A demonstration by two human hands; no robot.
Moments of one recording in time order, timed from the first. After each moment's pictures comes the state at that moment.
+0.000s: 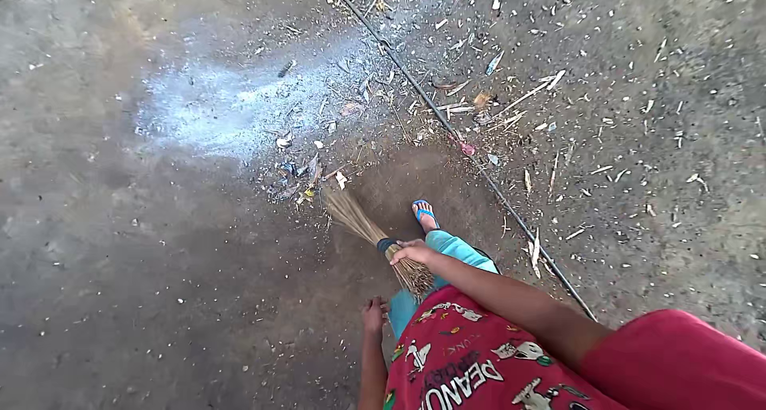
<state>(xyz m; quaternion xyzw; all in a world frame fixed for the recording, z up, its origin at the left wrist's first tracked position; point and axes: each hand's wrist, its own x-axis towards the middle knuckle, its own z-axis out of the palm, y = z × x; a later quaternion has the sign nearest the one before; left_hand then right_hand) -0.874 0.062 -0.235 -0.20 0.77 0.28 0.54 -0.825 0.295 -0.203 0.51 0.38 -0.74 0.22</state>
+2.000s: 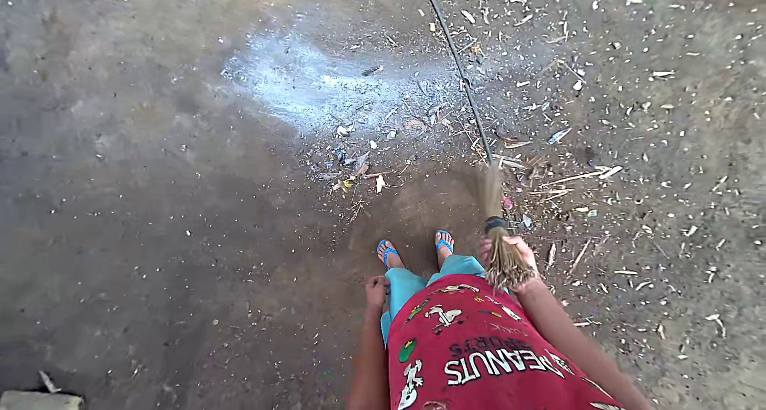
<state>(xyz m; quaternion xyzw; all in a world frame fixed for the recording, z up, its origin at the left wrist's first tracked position) -0.949 0.095 -0.243 -0.24 0.75 0.38 0.49 -0.801 0.404 -0.152 0.39 0.10 -0.91 -0.08</state>
